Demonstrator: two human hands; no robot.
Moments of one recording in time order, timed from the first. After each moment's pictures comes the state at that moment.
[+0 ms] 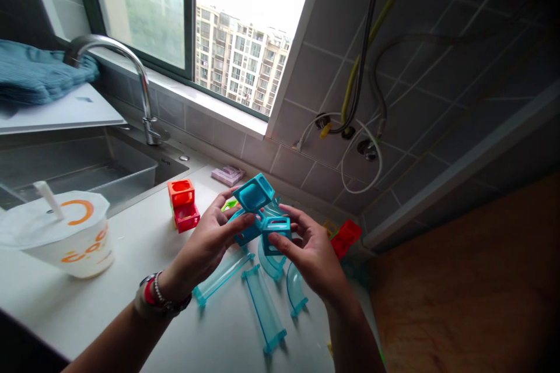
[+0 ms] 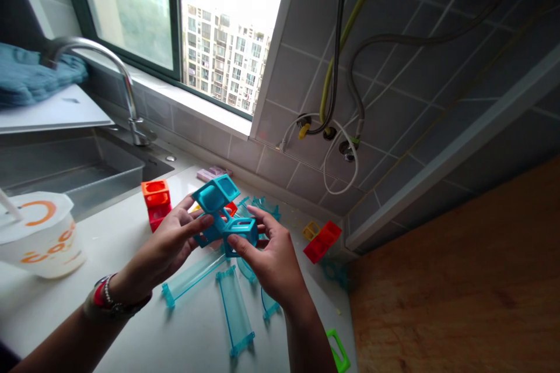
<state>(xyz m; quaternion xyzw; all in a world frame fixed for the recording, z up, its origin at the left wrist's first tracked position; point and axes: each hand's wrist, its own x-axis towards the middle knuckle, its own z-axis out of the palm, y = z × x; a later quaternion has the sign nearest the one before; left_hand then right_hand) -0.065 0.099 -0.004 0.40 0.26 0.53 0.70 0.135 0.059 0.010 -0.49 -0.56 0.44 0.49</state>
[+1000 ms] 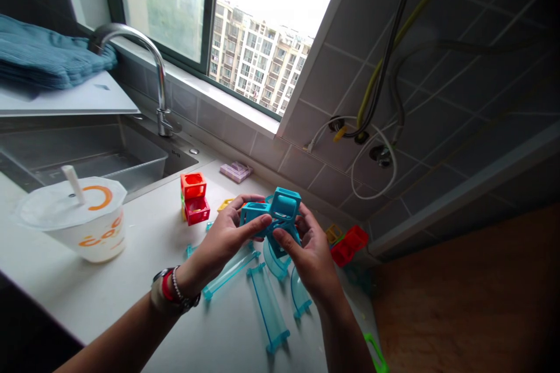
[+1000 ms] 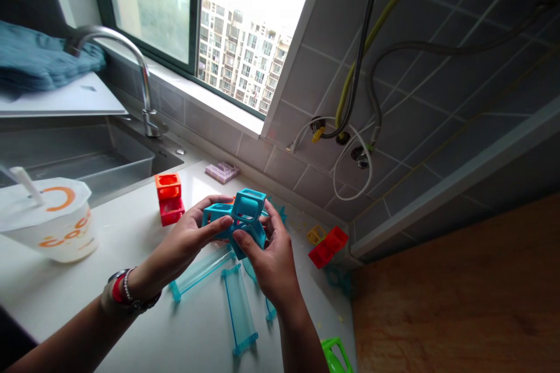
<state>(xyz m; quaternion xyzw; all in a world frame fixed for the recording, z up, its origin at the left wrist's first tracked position) -0.065 0.099 -0.016 0.46 0.32 0.51 0.65 0.114 0.065 -0.008 -0.49 -0.50 0.47 0.54</state>
